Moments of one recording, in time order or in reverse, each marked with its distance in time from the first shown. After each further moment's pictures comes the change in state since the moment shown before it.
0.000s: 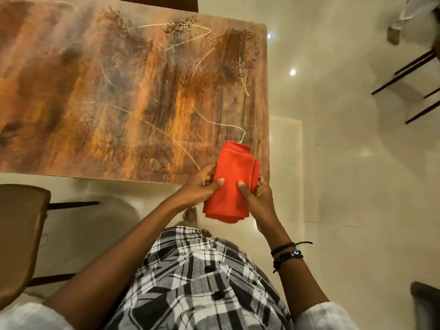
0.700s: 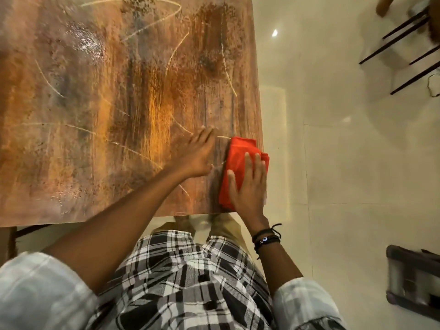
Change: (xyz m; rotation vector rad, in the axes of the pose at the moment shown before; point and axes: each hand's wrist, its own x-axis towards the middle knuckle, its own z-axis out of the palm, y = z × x) left_hand 0.162 0.039 -0.057 1.040 -0.100 0.142; right_hand 0.110 0.016 0.025 -0.932 0.335 -0.286
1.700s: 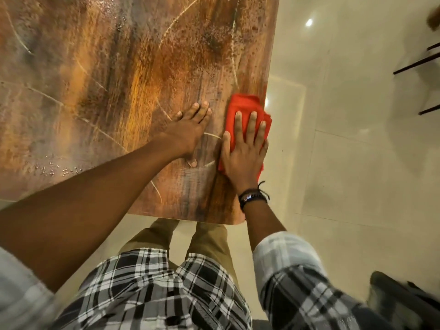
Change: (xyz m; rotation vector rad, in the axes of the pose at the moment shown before) left_hand 0.060 0.011 -0.014 0.283 -0.234 -0.233; right_hand 0.121 0.025 0.023 -0.270 0.006 -0.166
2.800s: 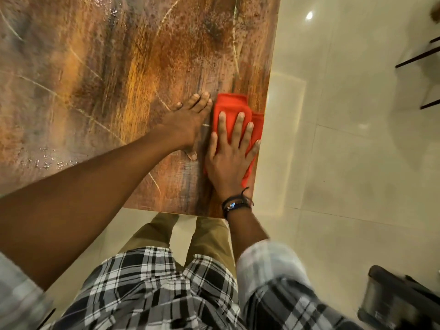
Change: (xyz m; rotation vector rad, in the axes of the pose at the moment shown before) left_hand -0.006 0.000 0.001 -0.037 0.048 -0.007; right_hand -0.037 -0.036 0.008 -0.013 -0.024 0.044
